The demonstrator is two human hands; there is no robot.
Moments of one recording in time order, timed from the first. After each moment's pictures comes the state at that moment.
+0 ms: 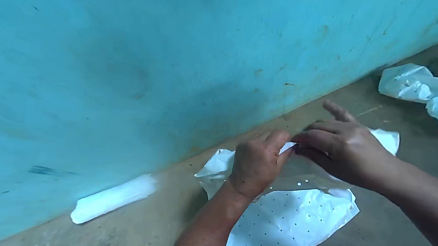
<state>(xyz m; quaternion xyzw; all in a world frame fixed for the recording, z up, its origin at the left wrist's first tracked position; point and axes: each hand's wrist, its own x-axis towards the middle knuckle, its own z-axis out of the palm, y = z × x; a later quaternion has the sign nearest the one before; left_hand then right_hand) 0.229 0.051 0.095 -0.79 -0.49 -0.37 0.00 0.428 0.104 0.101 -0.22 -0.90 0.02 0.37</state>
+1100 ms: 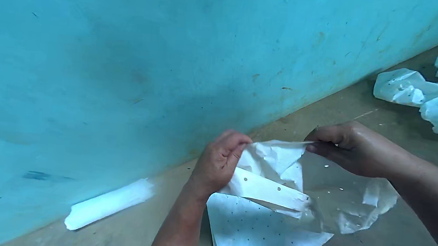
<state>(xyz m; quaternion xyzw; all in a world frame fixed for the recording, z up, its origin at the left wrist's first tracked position) 0.158 0.045 0.104 -0.78 -0.47 -0.39 -0.12 0.451 0.122 0.101 -0.24 -0.89 0.24 0.30</state>
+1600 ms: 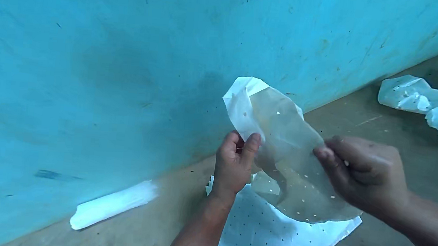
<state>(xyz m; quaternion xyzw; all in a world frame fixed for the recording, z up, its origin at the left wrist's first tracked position) 0.205 0.043 0.101 -0.54 -0.57 -0.55 -0.28 0.418 0.077 0.105 -0.23 -0.82 0.04 0.52</state>
